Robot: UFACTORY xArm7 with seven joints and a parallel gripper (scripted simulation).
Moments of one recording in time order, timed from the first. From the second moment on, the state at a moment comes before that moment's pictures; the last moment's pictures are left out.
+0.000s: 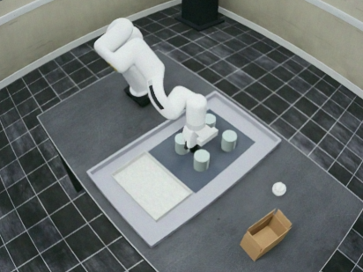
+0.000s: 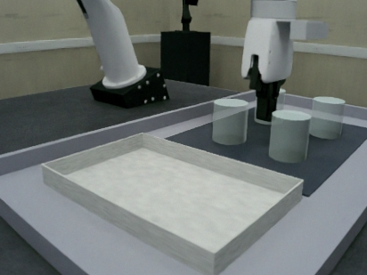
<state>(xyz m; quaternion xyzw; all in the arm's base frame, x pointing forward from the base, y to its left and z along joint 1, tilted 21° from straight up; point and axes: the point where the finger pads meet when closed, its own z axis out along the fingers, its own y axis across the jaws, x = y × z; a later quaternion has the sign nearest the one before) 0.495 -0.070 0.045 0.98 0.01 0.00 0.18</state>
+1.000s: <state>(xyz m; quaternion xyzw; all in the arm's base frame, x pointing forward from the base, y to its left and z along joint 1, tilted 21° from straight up) 0.499 -0.069 0.047 0.98 0.01 0.00 0.18</state>
